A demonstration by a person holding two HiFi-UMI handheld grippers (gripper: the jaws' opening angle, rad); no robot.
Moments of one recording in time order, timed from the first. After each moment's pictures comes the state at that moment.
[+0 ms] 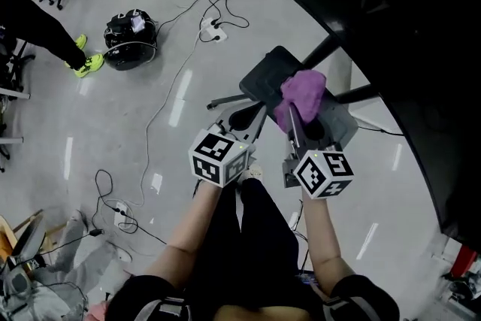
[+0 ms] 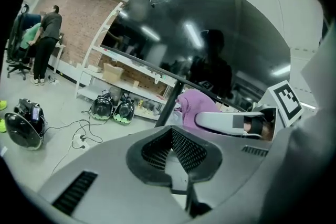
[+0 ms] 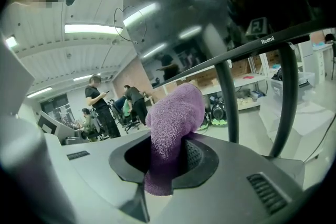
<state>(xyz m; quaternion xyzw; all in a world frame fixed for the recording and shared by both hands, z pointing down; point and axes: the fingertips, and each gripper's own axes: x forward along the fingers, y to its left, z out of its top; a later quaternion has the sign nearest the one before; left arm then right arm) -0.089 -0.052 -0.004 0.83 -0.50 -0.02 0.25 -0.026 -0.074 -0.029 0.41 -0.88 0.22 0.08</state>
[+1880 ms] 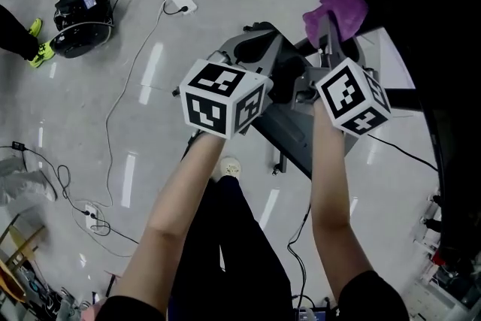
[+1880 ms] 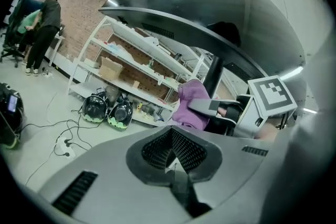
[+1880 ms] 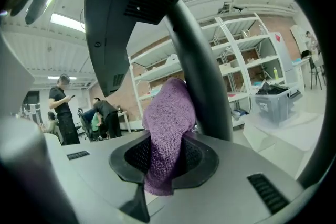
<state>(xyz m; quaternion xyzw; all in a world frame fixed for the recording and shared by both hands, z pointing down) -0.060 -0.241 0.090 0.83 -0.49 -0.06 0.25 0.017 -0.307 0.039 0.54 -0.83 0.15 0.01</state>
